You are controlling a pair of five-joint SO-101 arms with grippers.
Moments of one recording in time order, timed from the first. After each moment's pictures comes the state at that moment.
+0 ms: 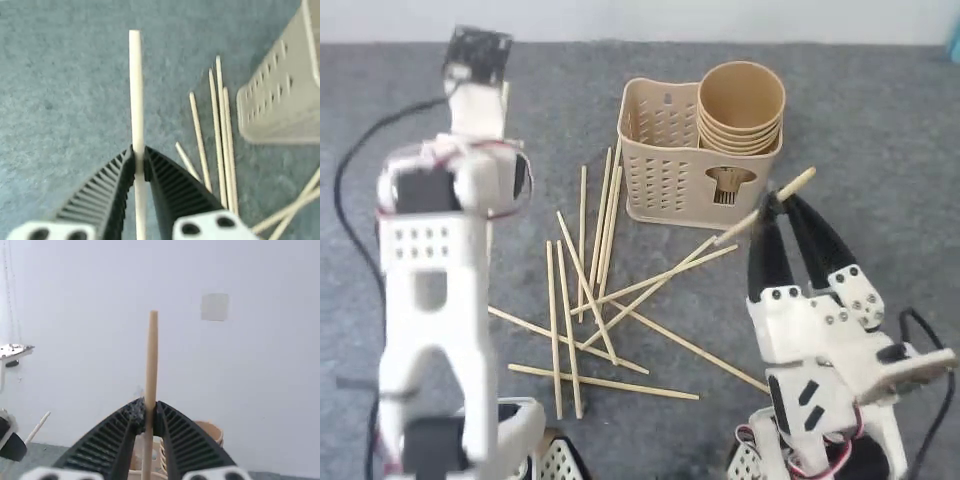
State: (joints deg) left arm -9.1 -20.8 10.9 74.0 -5.2; right arm -17.8 -102.3 62.0 33.6 -4.0
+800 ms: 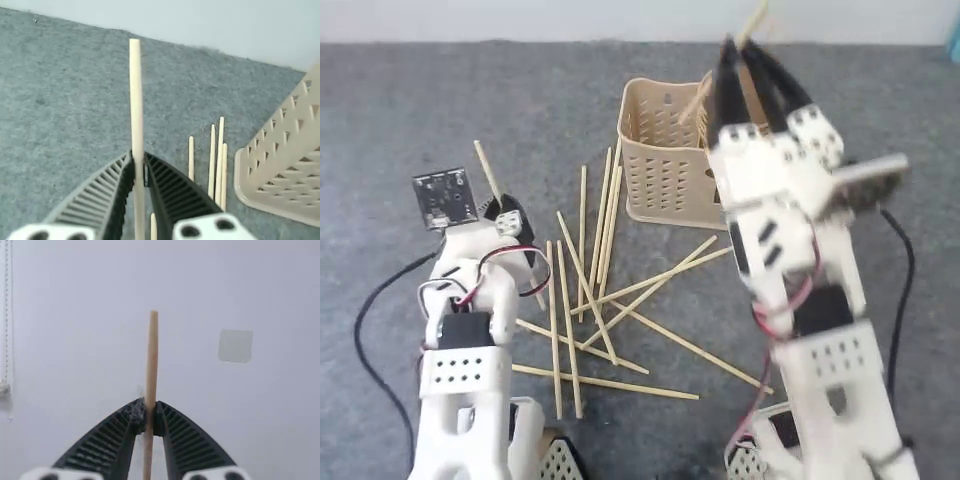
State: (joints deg) left arm -10.9 -57.4 72.0 27.6 14.1; right arm -19.2 -45.6 37.3 -4.0 -4.0
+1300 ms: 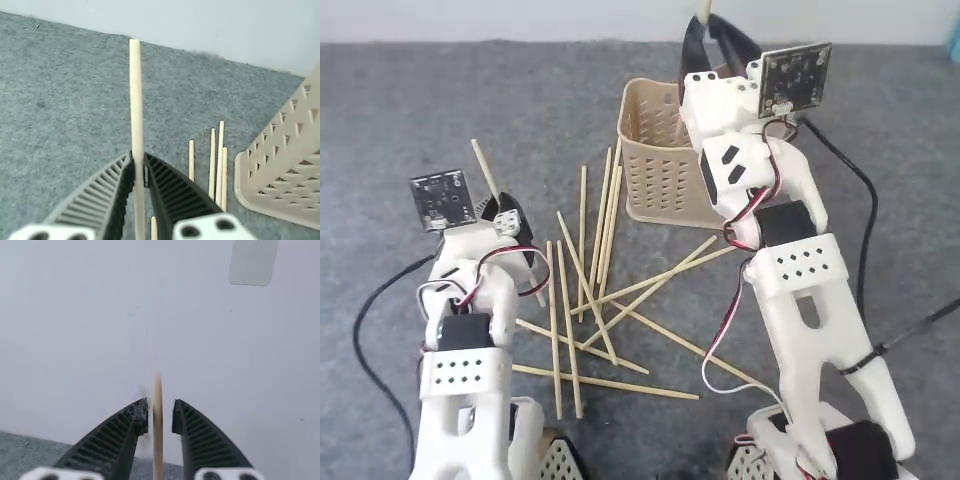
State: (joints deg) left arm -11.0 -57.8 72.7 26.6 14.3; right arm -19.2 -23.5 24.5 1.6 -4.0
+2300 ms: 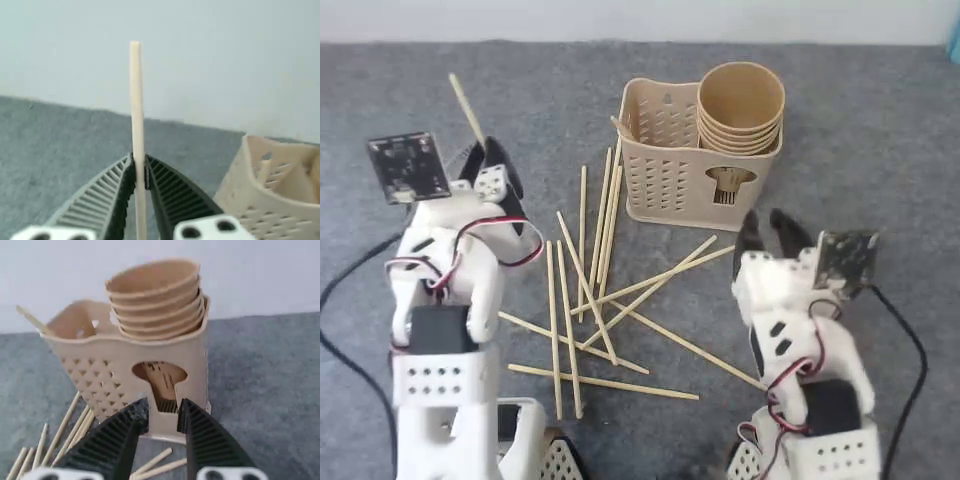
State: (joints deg) left arm -7.8 -57.8 48.4 39.4 14.2; right arm -12.7 -92.7 77.3 42.5 -10.6
